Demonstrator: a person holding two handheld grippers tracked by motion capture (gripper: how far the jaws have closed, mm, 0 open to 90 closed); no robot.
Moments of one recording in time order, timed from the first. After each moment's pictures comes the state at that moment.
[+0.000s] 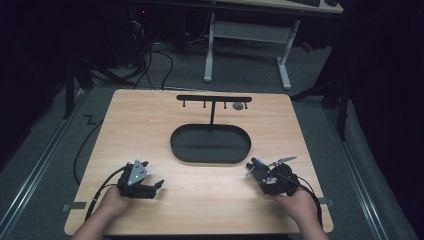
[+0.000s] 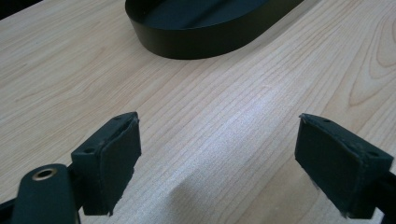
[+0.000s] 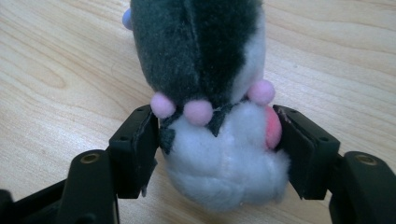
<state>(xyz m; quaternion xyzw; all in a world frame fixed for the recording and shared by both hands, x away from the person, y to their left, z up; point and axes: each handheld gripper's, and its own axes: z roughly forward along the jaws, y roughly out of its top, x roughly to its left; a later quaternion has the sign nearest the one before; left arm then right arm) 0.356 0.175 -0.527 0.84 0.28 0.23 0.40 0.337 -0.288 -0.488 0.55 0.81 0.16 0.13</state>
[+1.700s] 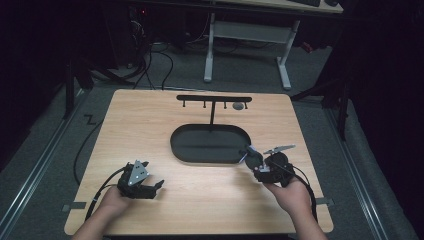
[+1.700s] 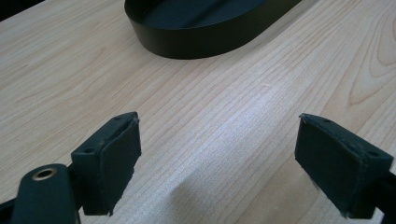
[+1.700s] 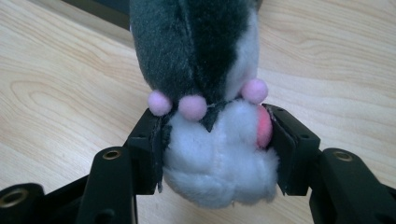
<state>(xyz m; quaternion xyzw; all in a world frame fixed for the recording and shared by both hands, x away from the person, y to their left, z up) 0.355 0.175 -0.527 0.84 0.28 0.23 0.40 0.349 -0.263 -0.447 0.55 0.80 0.22 0.14</state>
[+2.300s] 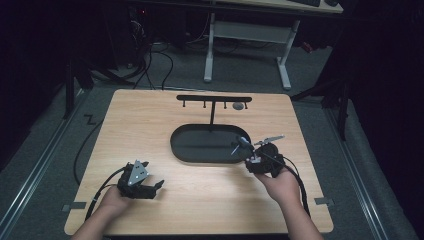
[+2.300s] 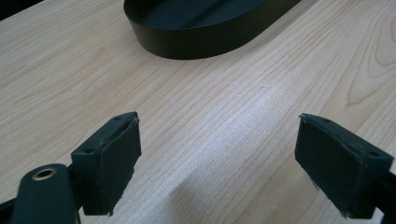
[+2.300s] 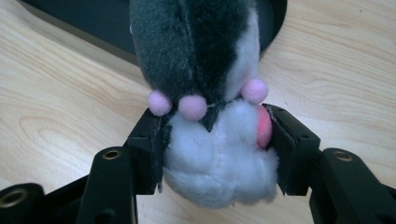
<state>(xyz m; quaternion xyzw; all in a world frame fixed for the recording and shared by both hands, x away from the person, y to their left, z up) 0.355 0.175 -0.527 0.84 0.28 0.23 0.40 0.375 -0.239 -0.440 0.54 0.80 0.22 0.16</state>
